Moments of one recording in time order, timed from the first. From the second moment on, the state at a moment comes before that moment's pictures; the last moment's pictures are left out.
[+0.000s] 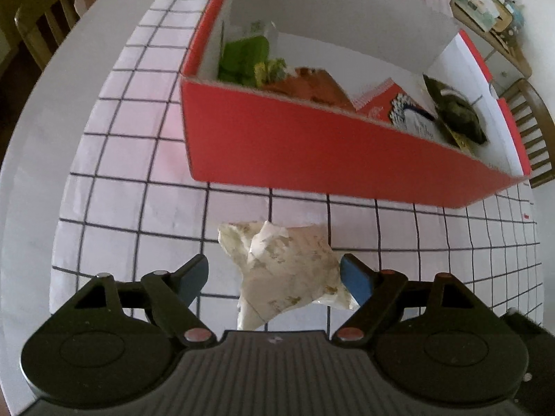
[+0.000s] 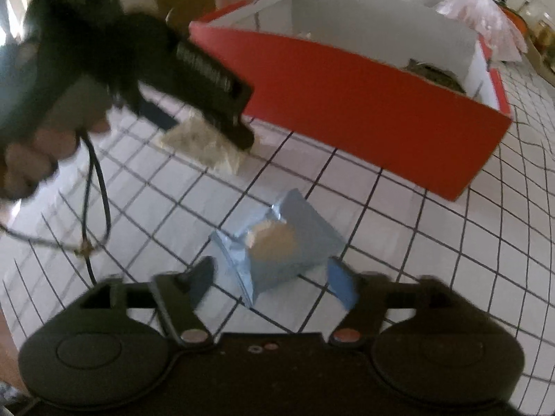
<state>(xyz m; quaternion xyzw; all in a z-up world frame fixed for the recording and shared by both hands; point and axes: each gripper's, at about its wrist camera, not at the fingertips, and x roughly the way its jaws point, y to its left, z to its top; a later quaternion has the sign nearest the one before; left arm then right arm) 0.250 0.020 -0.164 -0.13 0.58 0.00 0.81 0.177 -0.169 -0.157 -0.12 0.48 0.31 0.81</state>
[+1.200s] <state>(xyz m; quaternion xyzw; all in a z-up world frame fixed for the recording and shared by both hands) 0.214 0.037 -0.166 -0.13 0.56 0.02 0.82 0.203 -0.129 -0.178 -0.06 0.52 0.16 0.84</state>
